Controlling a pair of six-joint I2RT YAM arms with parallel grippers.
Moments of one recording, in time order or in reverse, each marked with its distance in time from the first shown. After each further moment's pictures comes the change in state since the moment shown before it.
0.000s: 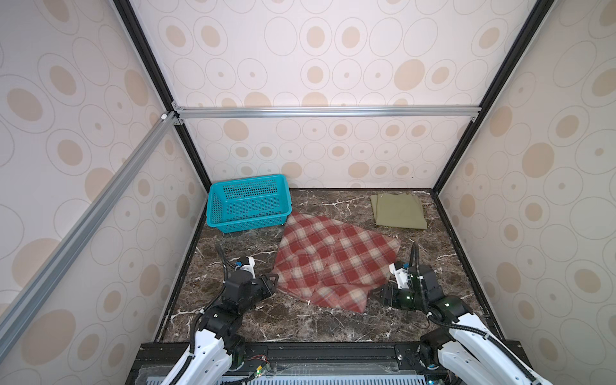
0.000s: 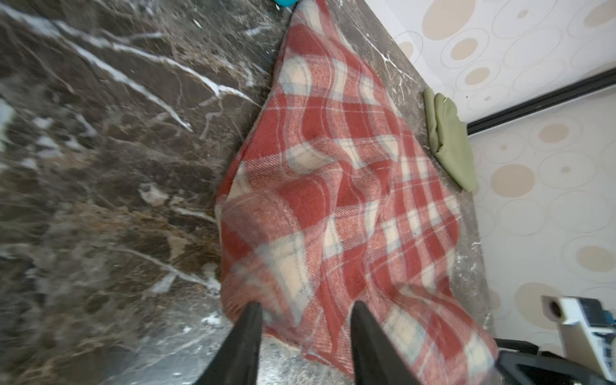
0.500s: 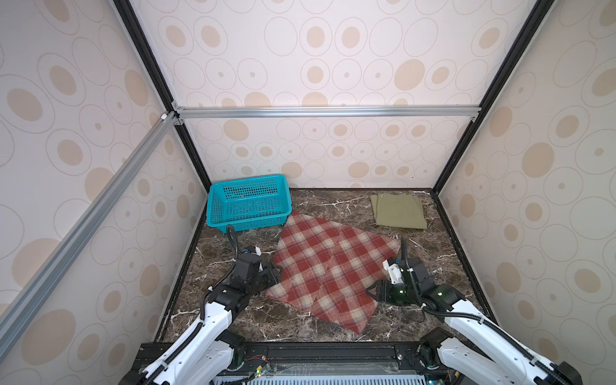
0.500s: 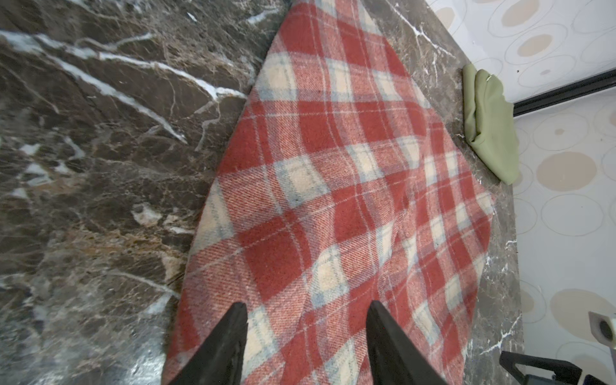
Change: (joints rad) left arm -0.002 0.367 0.164 0.058 0.019 0.040; right arm 0.119 0.206 0.100 0.015 0.098 0.065
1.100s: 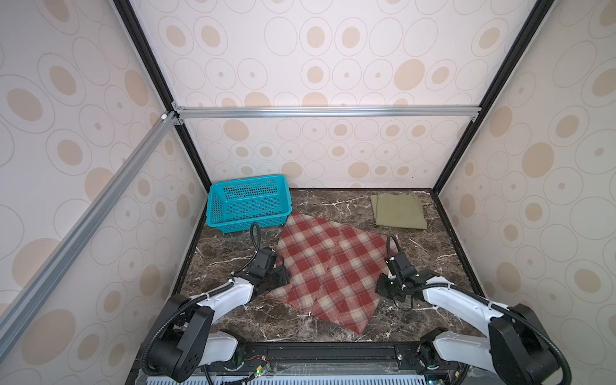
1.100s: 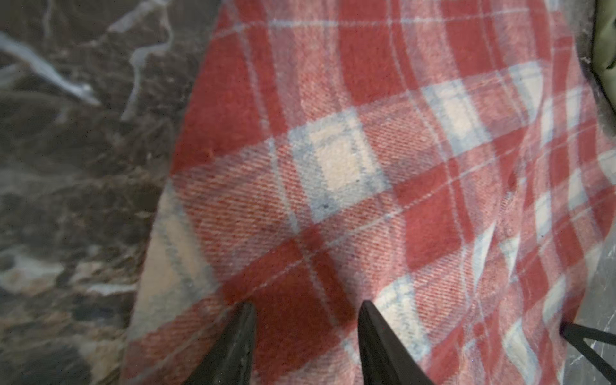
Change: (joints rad) left arm -0.045 0.437 0.038 0.208 0.025 0.092; right arm -0.061 0.391 0.079 0.064 0.237 0.109
